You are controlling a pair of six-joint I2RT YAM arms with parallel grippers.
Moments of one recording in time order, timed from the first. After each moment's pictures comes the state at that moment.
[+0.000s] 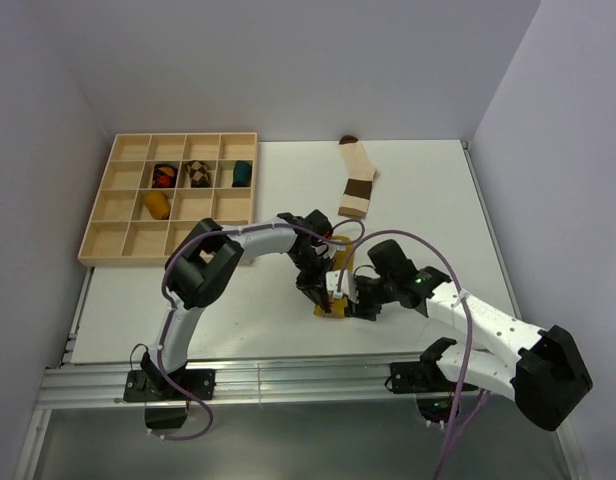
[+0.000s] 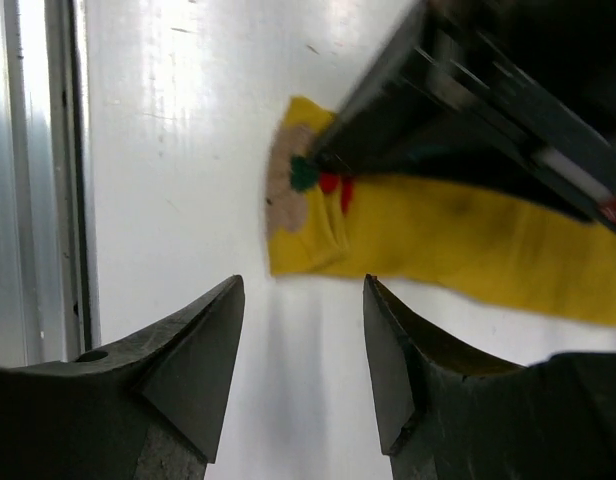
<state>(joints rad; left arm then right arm) -0.82 2.15 1.49 -0.74 0.62 -0.40 0.57 1.03 0.57 -0.50 -0.58 -0.85</state>
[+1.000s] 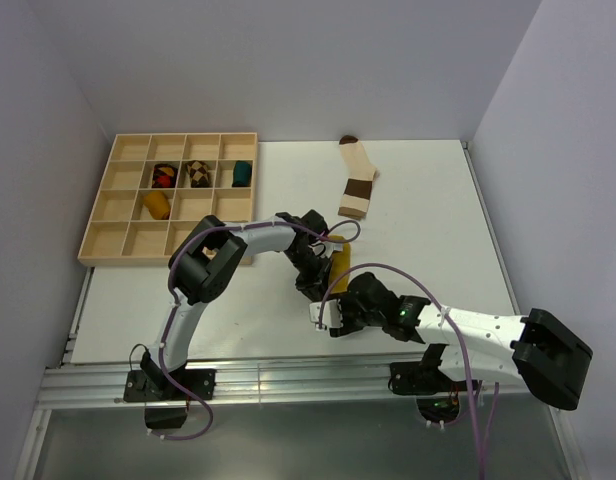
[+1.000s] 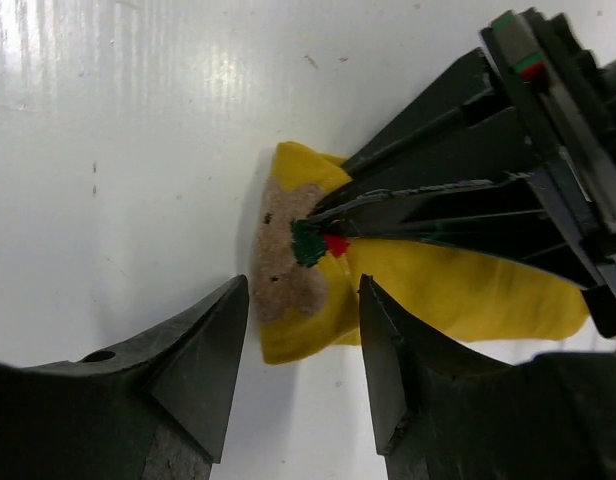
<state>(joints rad) -0.79 2.20 1.50 -0.73 0.76 -0.44 0.93 1.07 0.35 -0.08 -0.16 -0.81</state>
